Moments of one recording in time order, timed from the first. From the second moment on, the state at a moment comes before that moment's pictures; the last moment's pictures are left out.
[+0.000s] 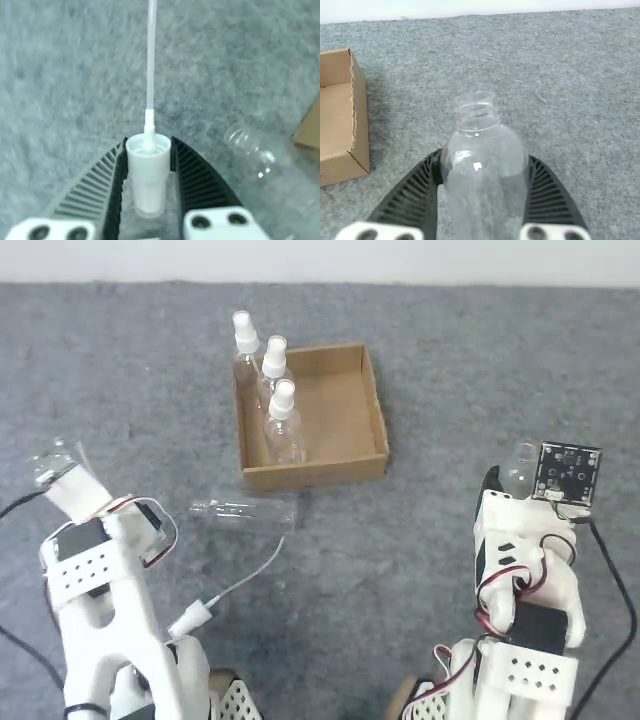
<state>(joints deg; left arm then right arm) -31.6 -37.4 60.4 60.3 20.1 9.0 -78.9 68.6 49.0 1.4</state>
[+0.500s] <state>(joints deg) -42.7 -37.4 62.0 52.5 43.8 8.9 -78.9 68.6 49.0 1.4</state>
